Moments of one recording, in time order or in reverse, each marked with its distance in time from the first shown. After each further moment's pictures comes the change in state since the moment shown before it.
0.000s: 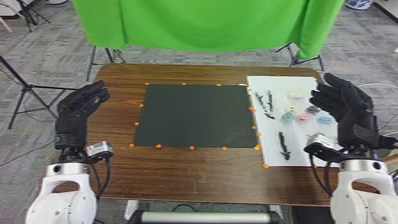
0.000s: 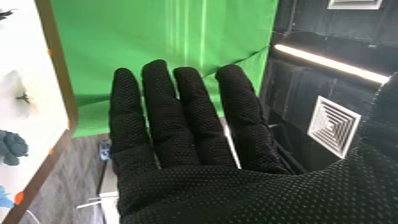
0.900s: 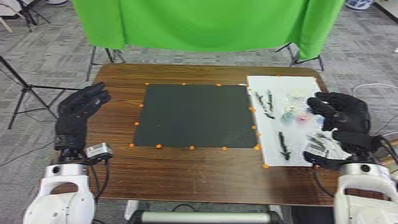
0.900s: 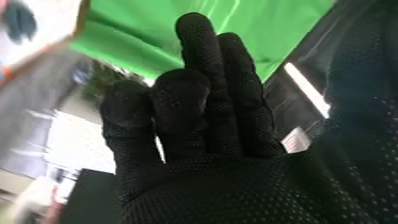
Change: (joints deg) left arm 0.3 -0.1 -0.8 -0.2 0.7 -1.5 -0.6; right arm -5.0 8.9 -2.1 -5.9 -35.7 11.5 24.0
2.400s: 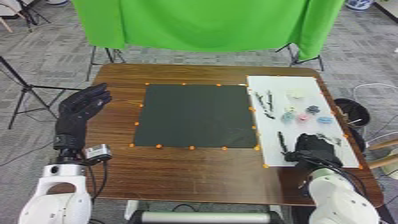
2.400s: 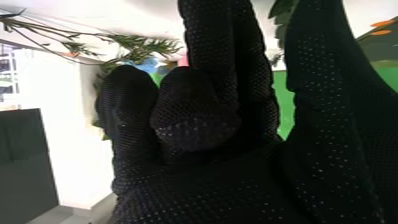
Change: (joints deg) left arm 0.9 2.0 -0.2 -0.7 0.6 -0.2 -0.5; right arm 8.8 6.4 -16.5 3.8 -36.4 -38.7 34.2
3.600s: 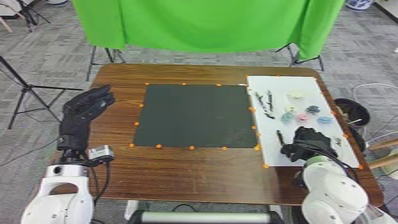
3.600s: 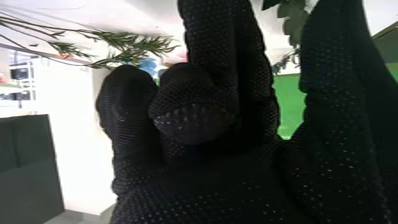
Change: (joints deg) left arm 0.0 -0.2 0.6 0.0 -0.3 -0.5 -1.0; right arm 7.6 -2.4 -3.0 2.8 2.6 -4.5 3.9
